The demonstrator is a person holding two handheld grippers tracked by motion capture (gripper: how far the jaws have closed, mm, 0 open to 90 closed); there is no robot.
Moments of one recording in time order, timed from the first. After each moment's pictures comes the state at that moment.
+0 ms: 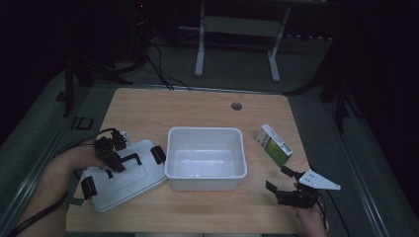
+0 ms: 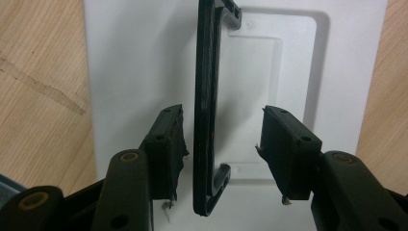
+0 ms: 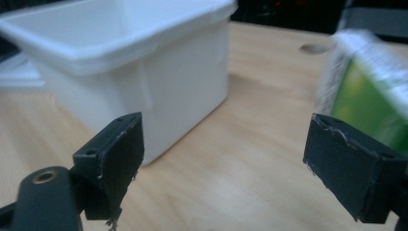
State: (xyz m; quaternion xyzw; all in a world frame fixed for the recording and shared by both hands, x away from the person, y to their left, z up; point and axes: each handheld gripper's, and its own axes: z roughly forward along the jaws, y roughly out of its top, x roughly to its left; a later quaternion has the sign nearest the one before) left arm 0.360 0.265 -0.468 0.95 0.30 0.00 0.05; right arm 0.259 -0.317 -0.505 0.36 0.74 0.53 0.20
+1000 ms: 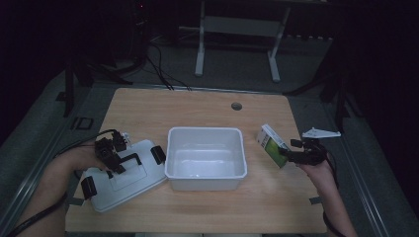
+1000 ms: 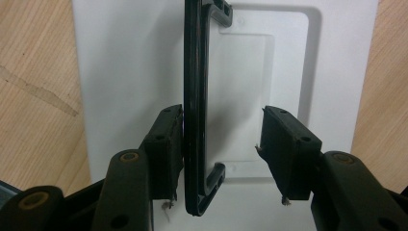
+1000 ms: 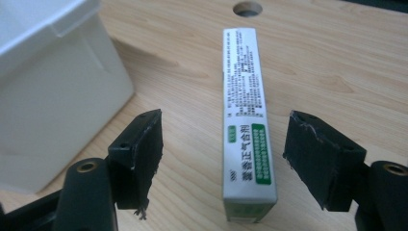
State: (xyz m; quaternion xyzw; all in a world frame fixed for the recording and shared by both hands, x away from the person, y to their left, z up) left arm 0.357 0.264 -0.469 0.96 0.29 -0.01 0.05; right arm 0.369 -0.344 -0.459 0.43 0.80 0.39 0.16
